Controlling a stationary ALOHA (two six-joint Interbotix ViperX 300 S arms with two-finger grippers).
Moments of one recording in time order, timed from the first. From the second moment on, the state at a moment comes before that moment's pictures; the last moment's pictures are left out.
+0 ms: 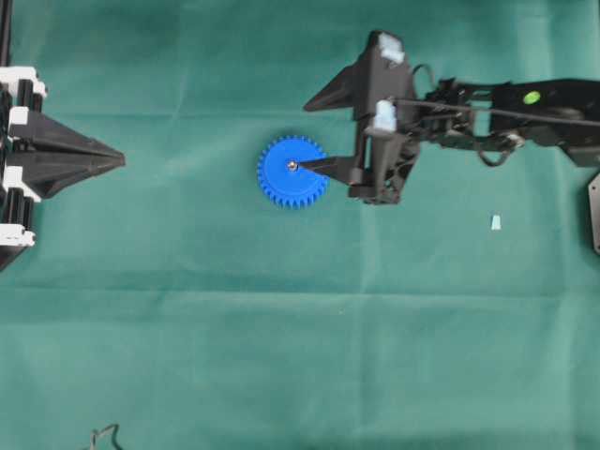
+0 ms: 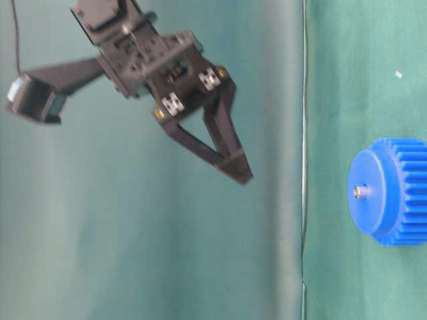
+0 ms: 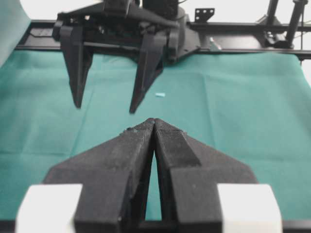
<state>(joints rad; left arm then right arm) 0.00 -0.98 1.16 0.01 -0.19 -0.01 -0.14 -0.11 0.63 0.13 -0.02 0.00</state>
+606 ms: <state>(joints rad) 0.00 -0.98 1.16 0.01 -0.19 -0.01 -0.14 -0.49 0.91 0.13 -0.06 0.00</state>
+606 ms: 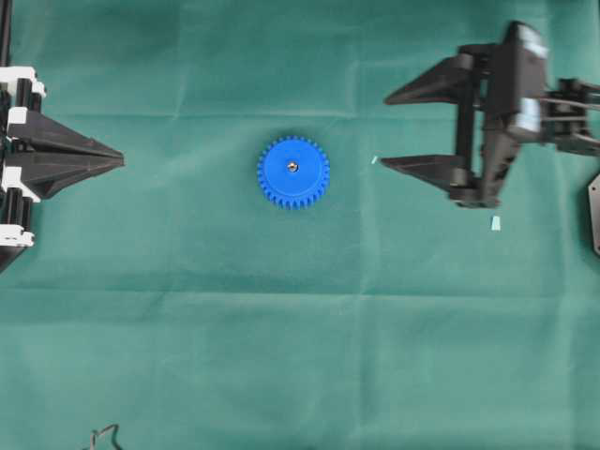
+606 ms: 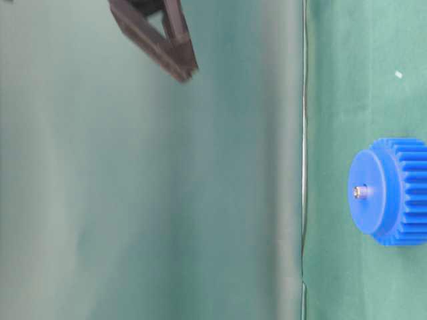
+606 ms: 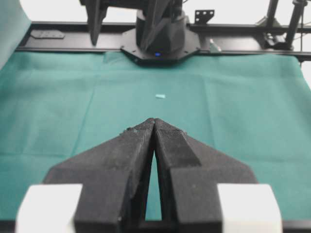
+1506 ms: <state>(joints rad) 0.00 -0.98 1.16 0.01 -0.19 -0.01 -0.14 -0.66 1.04 0.13 -0.12 0.00</state>
